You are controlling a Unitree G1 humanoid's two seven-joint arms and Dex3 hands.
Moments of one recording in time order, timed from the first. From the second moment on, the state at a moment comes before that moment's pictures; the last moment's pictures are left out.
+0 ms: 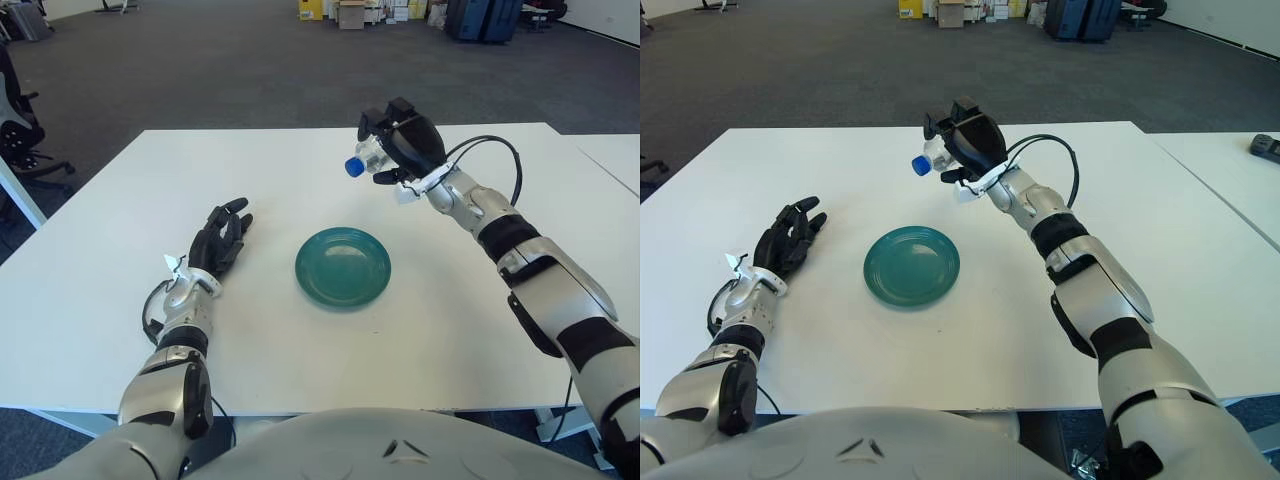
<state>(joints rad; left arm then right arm) -0.35 0.17 0.34 1.06 -0.34 -0.42 -0.56 -0.81 -0.36 0.57 0.72 -0.88 -0.45 -0.57</state>
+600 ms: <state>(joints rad) -0.38 0.15 0.33 1.08 -0.33 -0.42 -0.56 -0.58 -0.38 0.55 0.37 -0.84 -0.46 -0.32</state>
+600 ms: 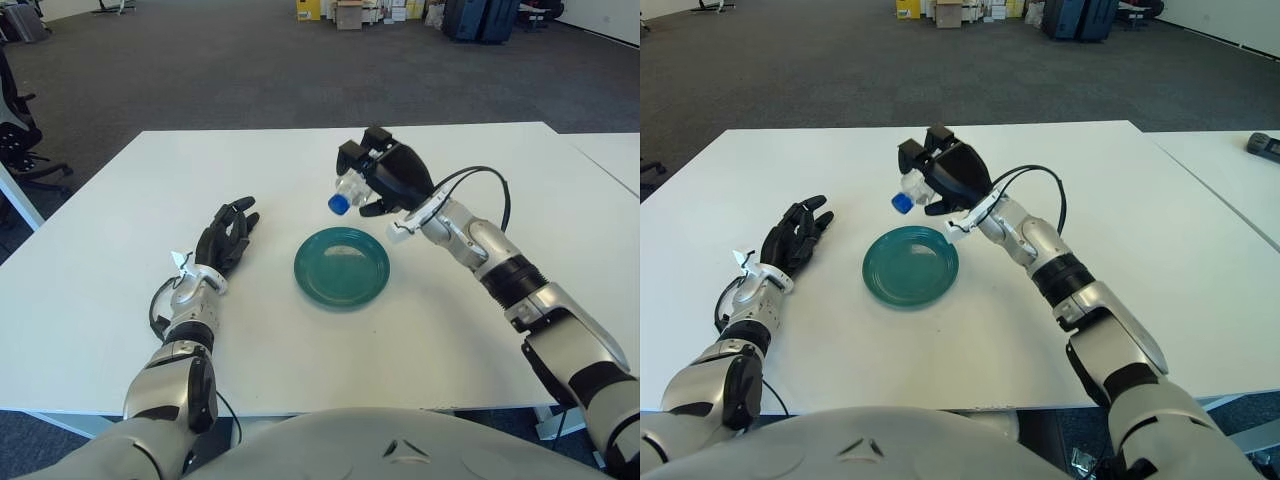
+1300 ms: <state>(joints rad) -0.38 0.14 0.32 1.07 -0.33 -0.41 -0.54 -0.42 -0.35 0.54 0.39 -0.80 -0.49 -0.20</state>
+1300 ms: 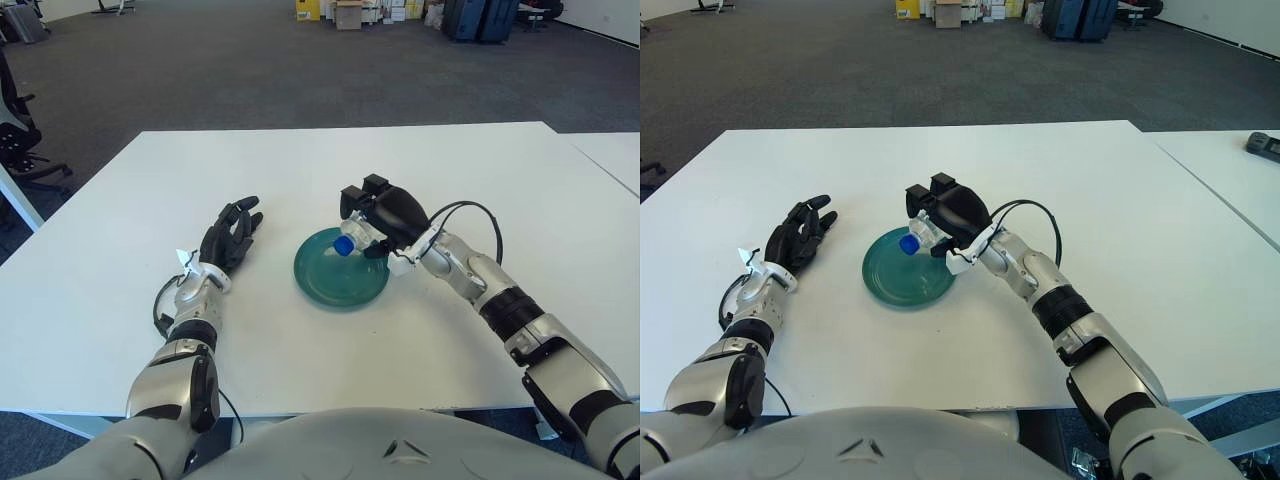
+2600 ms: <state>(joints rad) -0.39 0.13 0.31 1.07 -0.32 -0.39 -0.52 -0.37 -0.21 0.48 0.44 -0.46 -0.55 0.11</state>
